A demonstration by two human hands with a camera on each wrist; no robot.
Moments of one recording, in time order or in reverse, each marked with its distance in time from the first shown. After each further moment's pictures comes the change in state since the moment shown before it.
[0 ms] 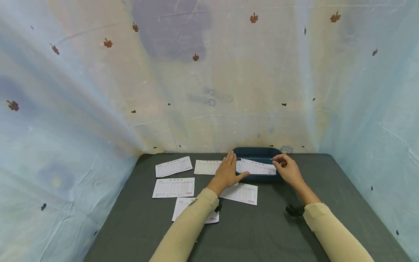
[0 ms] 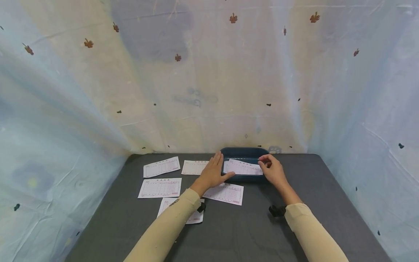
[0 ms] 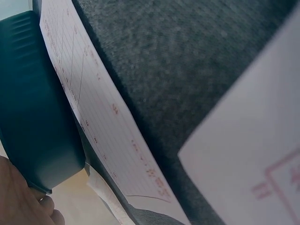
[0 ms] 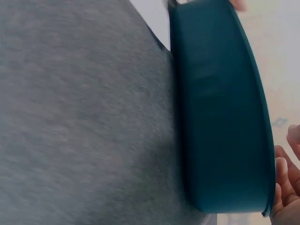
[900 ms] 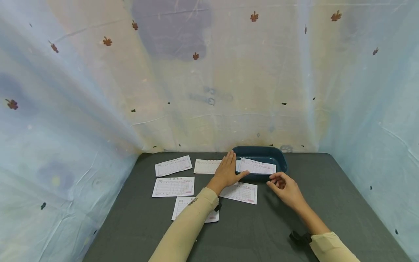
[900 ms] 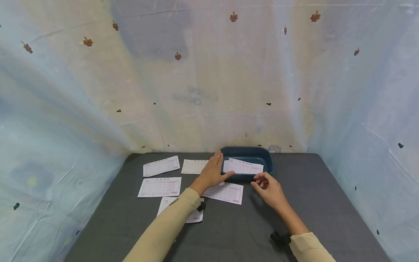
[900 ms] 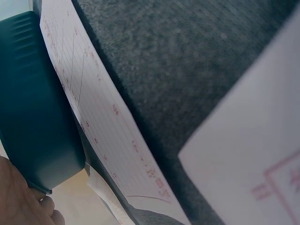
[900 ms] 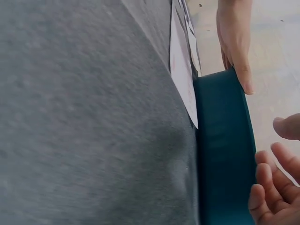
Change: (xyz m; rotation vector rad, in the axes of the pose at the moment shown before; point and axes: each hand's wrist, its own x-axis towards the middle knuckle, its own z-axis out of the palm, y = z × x) left_hand -0.004 0.003 -0.005 0.033 0.020 -0.002; right_hand -0.072 -0.028 0.012 0.078 -0.039 -0.021
